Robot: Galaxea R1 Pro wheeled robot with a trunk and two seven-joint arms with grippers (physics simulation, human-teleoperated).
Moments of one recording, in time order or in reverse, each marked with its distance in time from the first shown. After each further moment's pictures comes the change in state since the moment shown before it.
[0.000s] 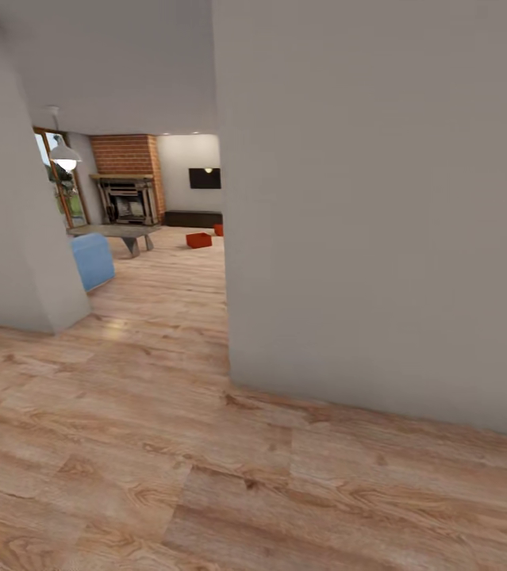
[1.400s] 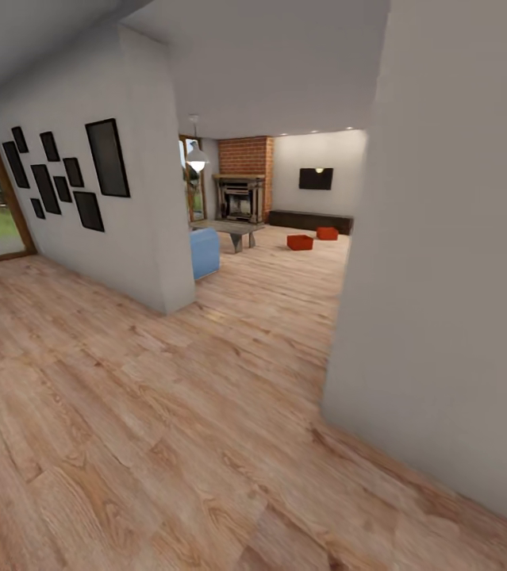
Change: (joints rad) left arm 0.000 0.000 -0.001 -0.001 0.003 0.001 0.001; right arm 0.000 -0.001 0.005 0.000 0.011 -0.001 0.000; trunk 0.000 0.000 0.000
